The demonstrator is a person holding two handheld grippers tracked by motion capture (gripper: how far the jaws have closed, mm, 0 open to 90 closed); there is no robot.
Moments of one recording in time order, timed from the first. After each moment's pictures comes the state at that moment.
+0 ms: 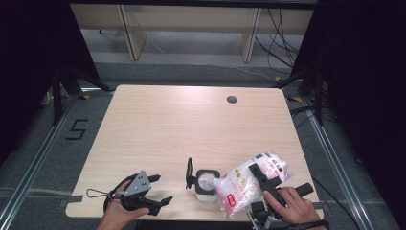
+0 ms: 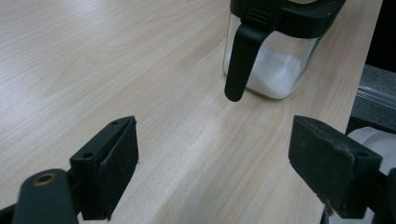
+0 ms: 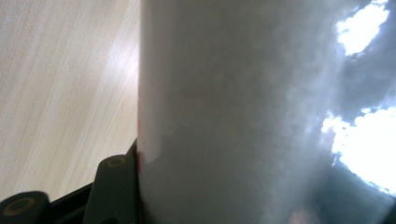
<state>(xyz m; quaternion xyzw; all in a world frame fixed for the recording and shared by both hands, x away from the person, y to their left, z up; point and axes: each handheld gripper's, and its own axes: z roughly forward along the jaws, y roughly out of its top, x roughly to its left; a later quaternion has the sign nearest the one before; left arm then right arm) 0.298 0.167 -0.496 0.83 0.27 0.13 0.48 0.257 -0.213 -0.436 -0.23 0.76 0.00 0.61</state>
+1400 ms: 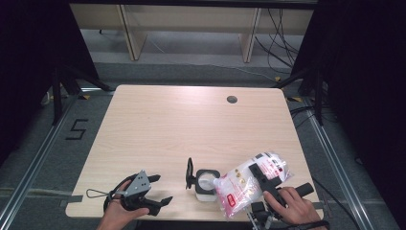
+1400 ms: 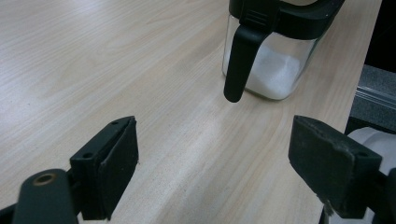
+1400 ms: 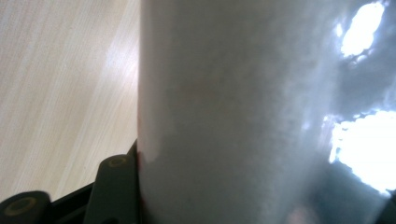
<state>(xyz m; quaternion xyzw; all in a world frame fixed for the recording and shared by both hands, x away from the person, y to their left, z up) 0.298 0.167 -0.496 0.82 0.28 0.12 0.48 0.255 -0.213 -0.436 -0.22 0.76 0.00 0.61</state>
